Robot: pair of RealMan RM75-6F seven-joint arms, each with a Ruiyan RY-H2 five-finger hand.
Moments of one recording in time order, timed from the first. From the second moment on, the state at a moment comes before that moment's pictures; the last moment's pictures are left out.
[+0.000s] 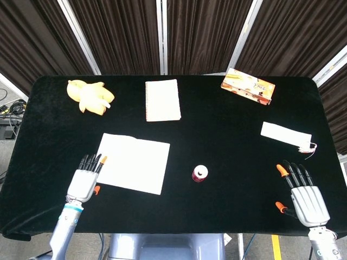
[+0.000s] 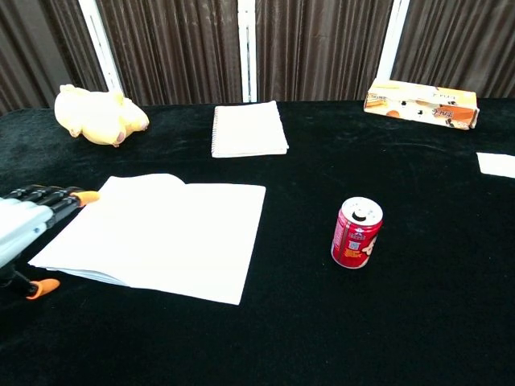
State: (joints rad) left arm -0.28 -1.69 -0.07 -1.36 1.40 1.22 0.58; right arm 0.08 -1.17 -0.01 -1.59 -1.63 1.50 -0.10
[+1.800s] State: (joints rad) left arm -0.44 -1.89 -0.08 -1.18 1.69 1.44 0.61; right arm 0.07 -1.17 0.00 -1.60 -1.63 1.51 -0.09
